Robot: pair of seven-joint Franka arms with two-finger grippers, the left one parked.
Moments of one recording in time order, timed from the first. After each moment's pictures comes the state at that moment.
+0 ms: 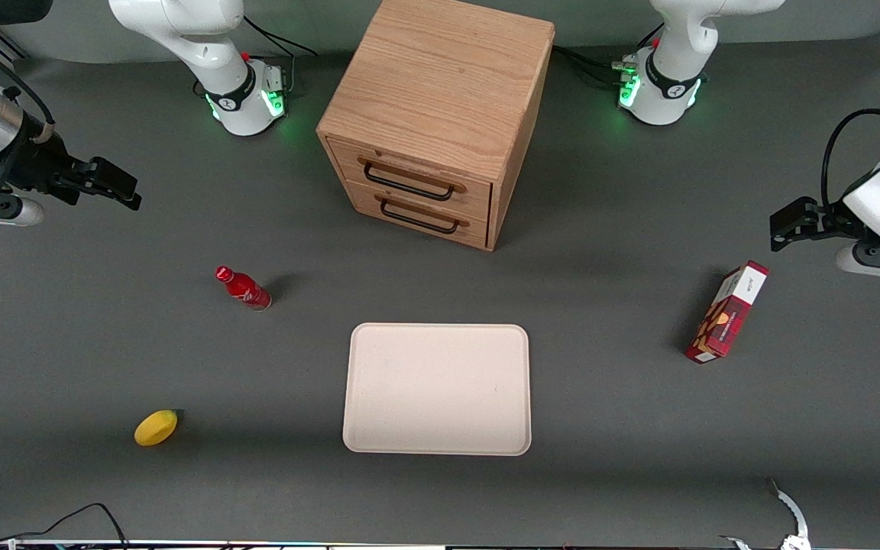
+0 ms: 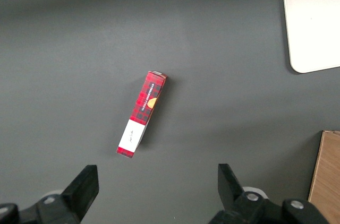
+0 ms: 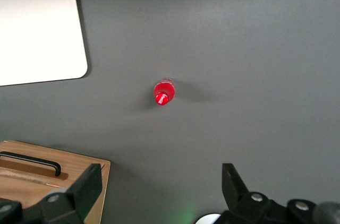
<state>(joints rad) -0.06 -0.06 0.17 -1.62 0.02 1.51 0.25</state>
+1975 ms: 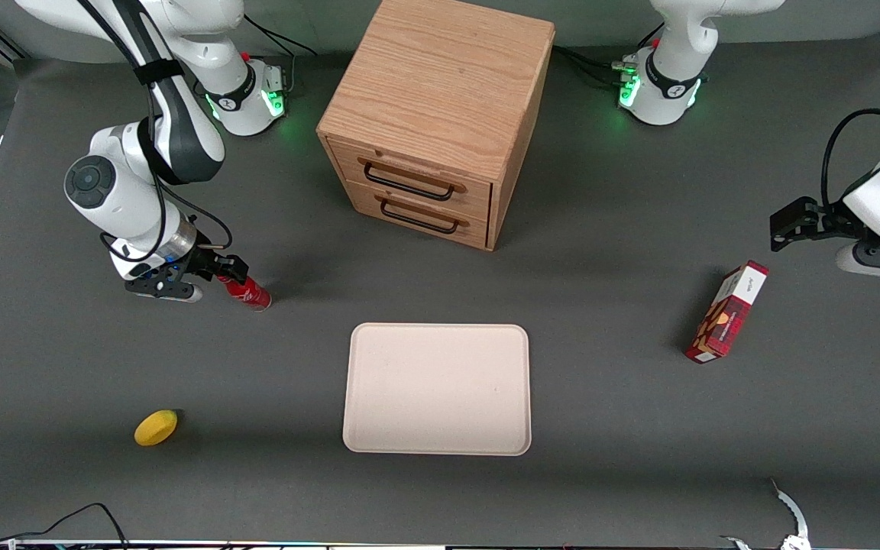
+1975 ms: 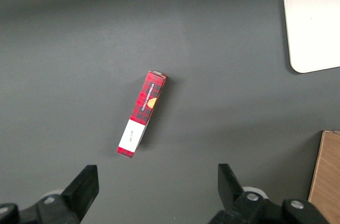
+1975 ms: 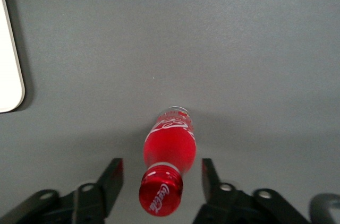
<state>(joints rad) -0.04 0.06 0.19 -2.31 0.03 2.40 0.30</state>
